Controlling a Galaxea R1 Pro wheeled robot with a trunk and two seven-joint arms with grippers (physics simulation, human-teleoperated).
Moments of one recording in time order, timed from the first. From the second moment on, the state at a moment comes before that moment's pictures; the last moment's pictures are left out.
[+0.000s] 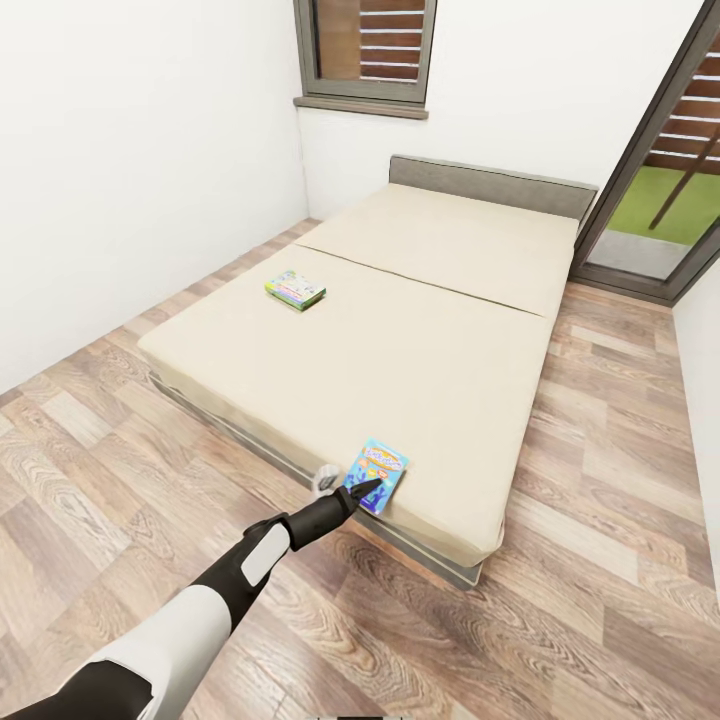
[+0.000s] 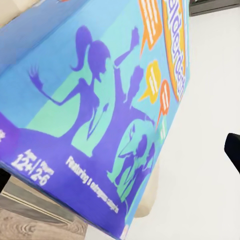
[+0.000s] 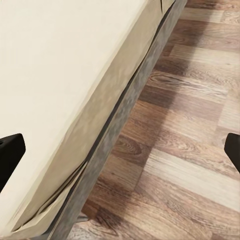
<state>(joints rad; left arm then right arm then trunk) -0.78 -0.11 -0.29 -0.45 0.88 0.33 -0.69 -0.33 -0.63 -0.93 -1.61 -0.01 1.04 1.14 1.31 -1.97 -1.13</state>
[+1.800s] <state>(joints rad) -0.78 -0.12 -0.30 -0.46 0.89 0.34 -0.69 -0.33 -0.63 -0.93 -1.61 -0.01 1.04 1.14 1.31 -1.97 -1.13</state>
